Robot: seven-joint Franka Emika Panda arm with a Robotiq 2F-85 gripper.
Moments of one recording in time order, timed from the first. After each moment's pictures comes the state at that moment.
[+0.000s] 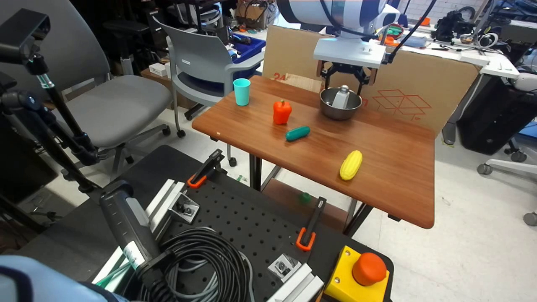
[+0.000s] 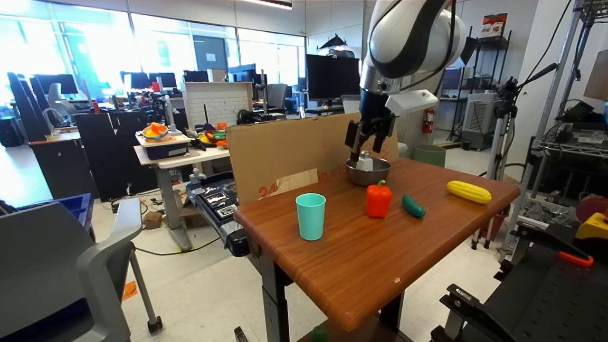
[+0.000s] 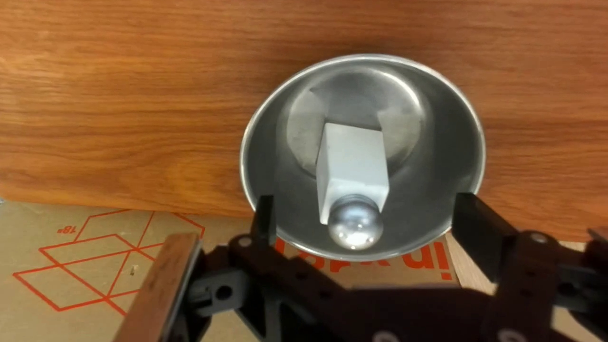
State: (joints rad) arm -0.03 0.56 -0.02 -1.91 -0.13 2.72 -0.05
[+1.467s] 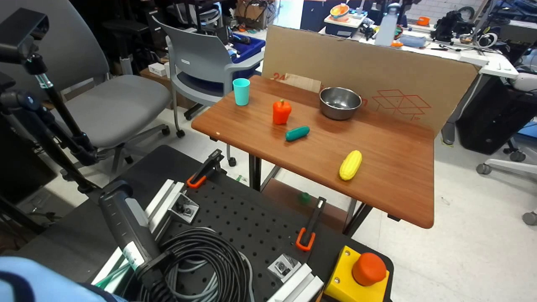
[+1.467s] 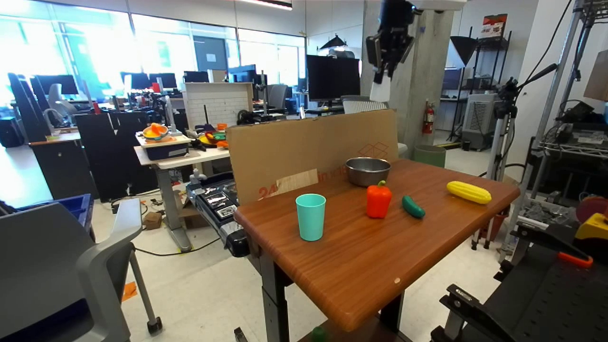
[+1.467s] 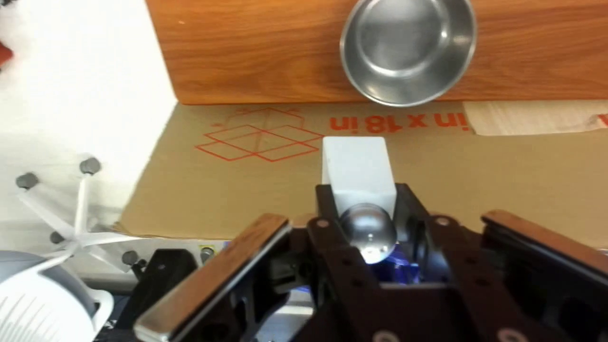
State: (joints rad) arm -0.05 0.26 -0.07 -1.86 -0.13 2.42 -0.03
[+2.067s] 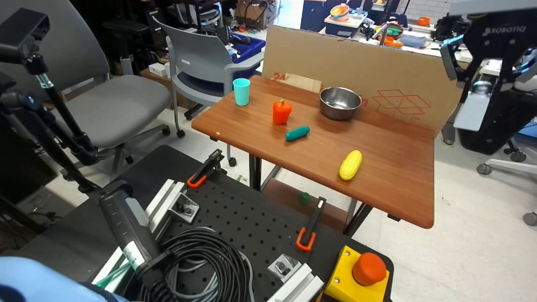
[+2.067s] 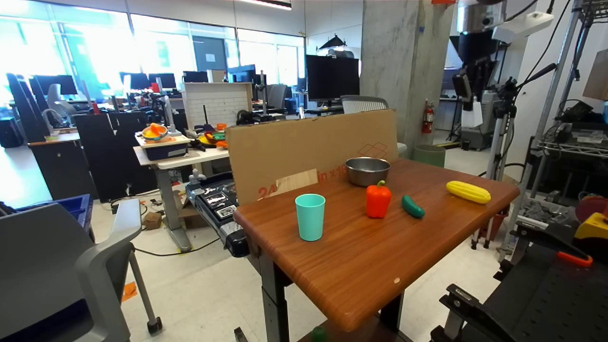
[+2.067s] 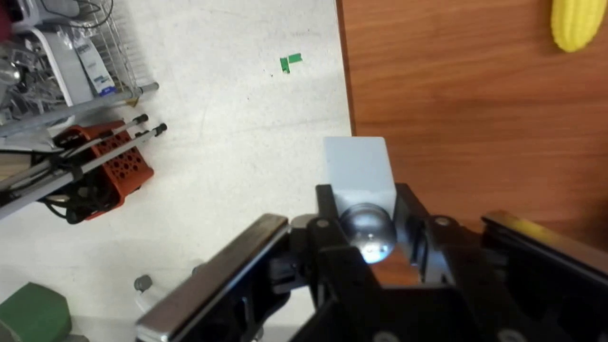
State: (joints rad) arm -0.18 0.23 -0.22 -2.04 -0.34 2.39 -0.06
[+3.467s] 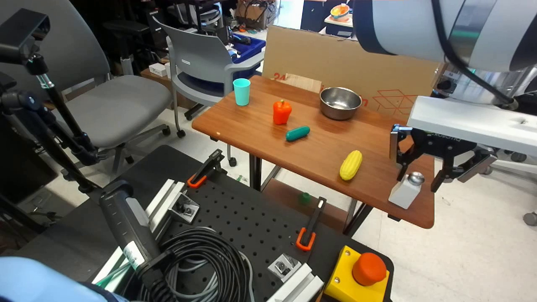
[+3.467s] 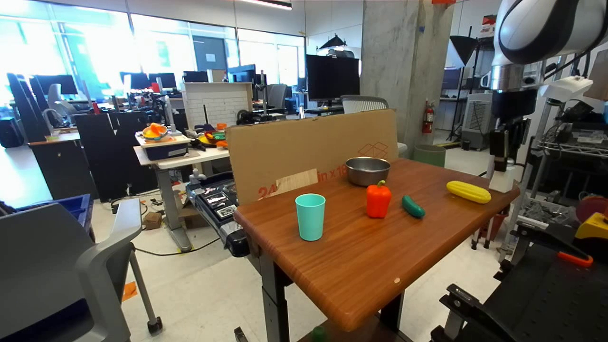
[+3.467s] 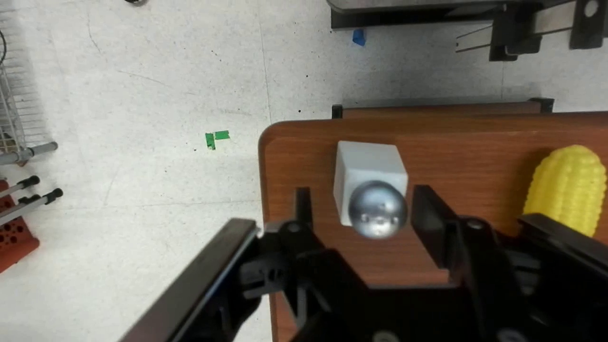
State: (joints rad) arm -0.26 0.27 -0.21 -2.33 -0.18 2.58 -0.33
